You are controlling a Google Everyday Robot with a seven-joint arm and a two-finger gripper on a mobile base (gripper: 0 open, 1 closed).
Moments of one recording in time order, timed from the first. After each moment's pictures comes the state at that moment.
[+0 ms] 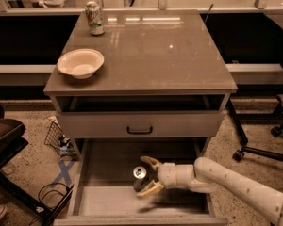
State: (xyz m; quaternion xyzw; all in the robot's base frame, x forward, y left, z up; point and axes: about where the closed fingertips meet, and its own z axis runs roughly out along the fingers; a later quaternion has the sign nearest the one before) arm 0.501 -0.005 0.442 -0.53 0.57 0.41 0.48
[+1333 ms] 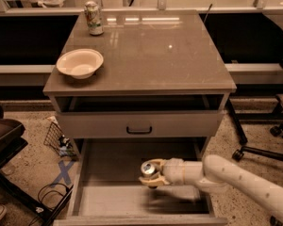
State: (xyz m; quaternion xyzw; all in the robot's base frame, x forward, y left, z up) arm 0.499 -0.018 0.498 -0.51 0.59 0.38 0.50
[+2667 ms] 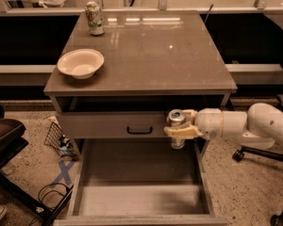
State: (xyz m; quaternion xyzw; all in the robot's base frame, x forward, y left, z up) arm 0.546 -0.103 0.719 -0.47 0.61 0.40 0.50
